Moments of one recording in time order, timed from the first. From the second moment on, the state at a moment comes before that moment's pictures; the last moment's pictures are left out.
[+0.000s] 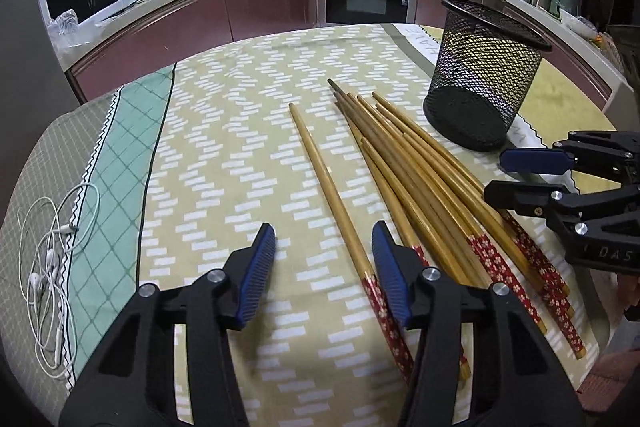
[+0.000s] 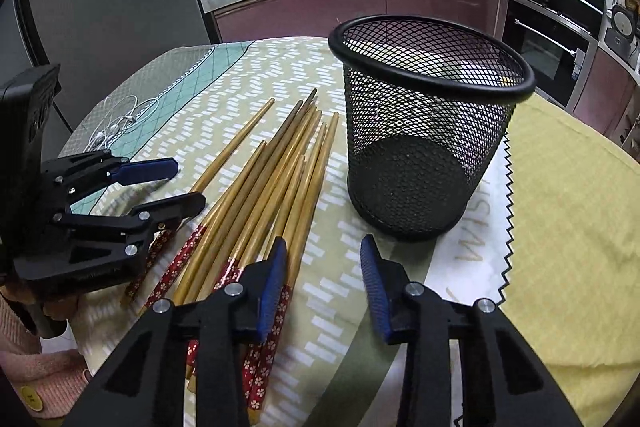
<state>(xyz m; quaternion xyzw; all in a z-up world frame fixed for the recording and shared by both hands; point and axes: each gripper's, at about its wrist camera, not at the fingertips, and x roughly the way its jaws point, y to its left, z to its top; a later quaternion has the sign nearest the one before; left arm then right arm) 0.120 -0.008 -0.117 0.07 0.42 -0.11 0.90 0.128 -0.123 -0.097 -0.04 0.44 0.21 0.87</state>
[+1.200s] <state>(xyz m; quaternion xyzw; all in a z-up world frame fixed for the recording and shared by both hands) 0.110 0.009 -0.080 -0.02 0.39 -0.16 0.91 0.115 -0.128 -0.072 0.03 0.41 0.31 0.86</state>
